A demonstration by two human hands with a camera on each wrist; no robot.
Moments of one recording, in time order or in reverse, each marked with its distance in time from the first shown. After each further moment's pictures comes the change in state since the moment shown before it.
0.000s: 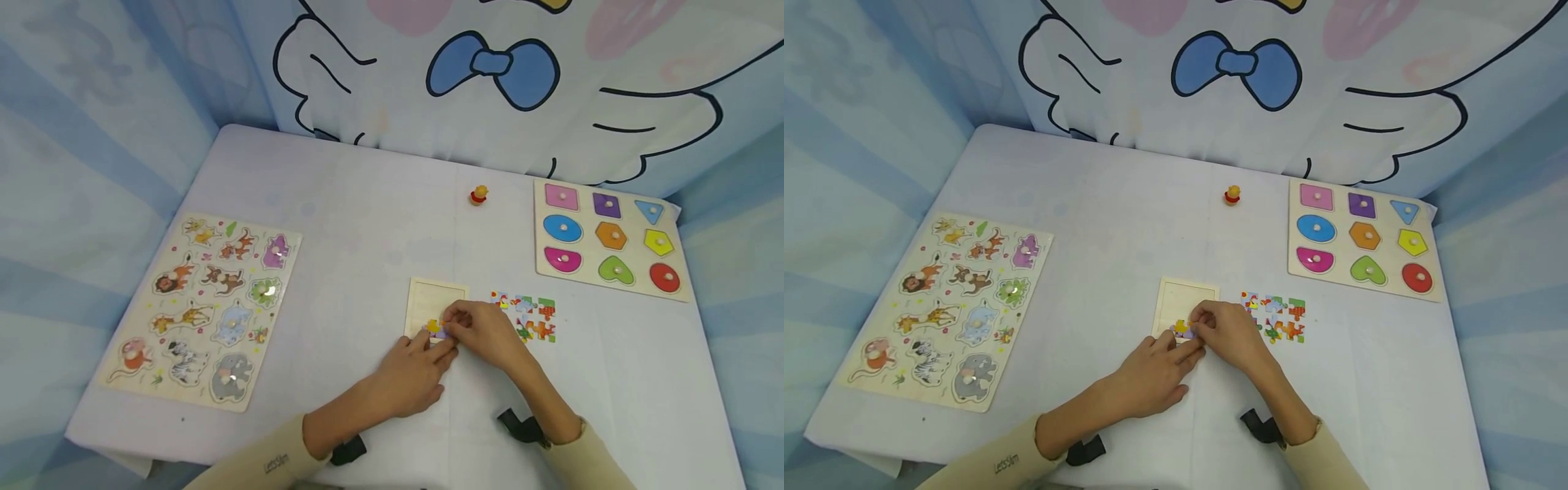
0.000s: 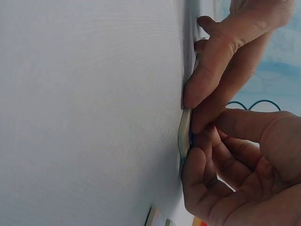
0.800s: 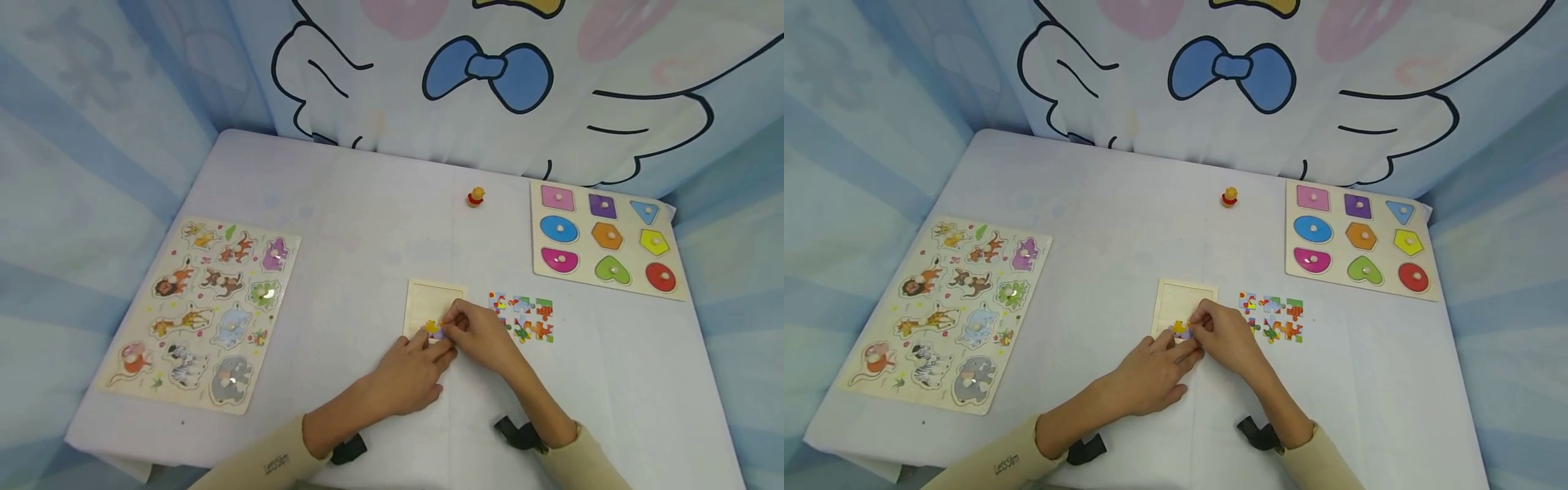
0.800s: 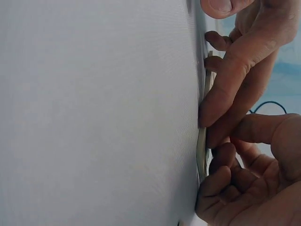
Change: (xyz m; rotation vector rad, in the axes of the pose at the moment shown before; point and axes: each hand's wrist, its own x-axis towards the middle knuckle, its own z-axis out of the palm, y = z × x) left_hand 0.000 -0.003 -0.001 -0.024 0.029 0.013; right_hand -0.004 0.004 0.007 0.125 0.045 0.007
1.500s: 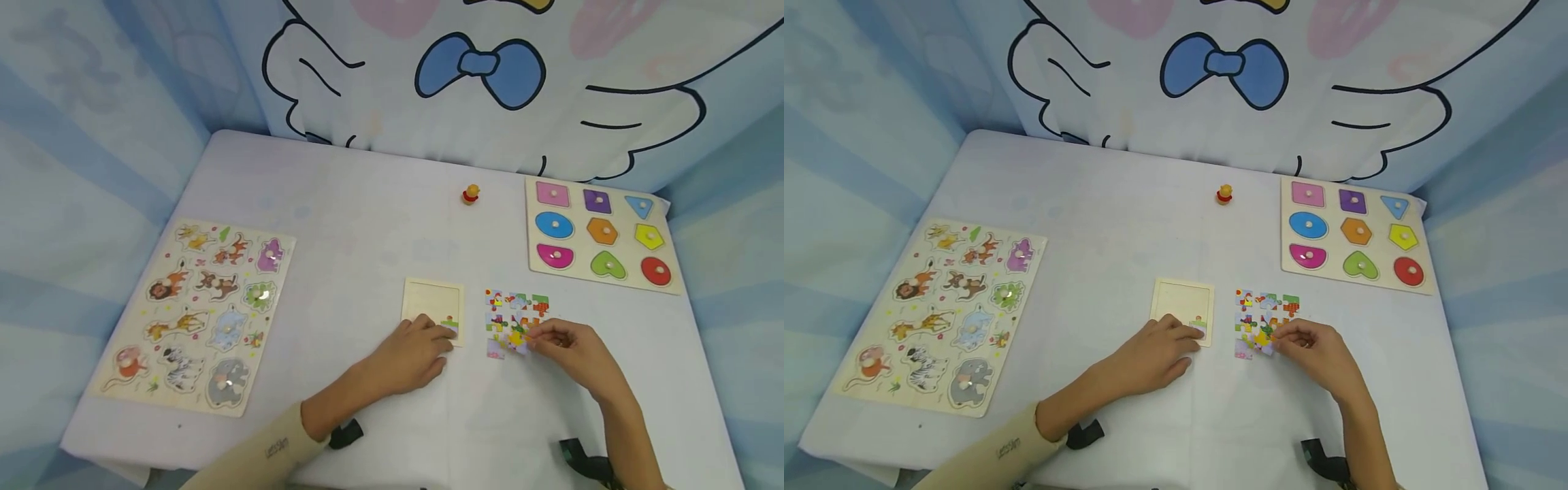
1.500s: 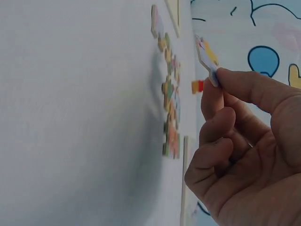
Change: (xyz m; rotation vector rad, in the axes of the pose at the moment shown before) left_hand 0.016 -0.019 0.004 -0.266 0.149 0.034; right_hand -0.078 0.064 -0.087 0.052 0.105 0.241
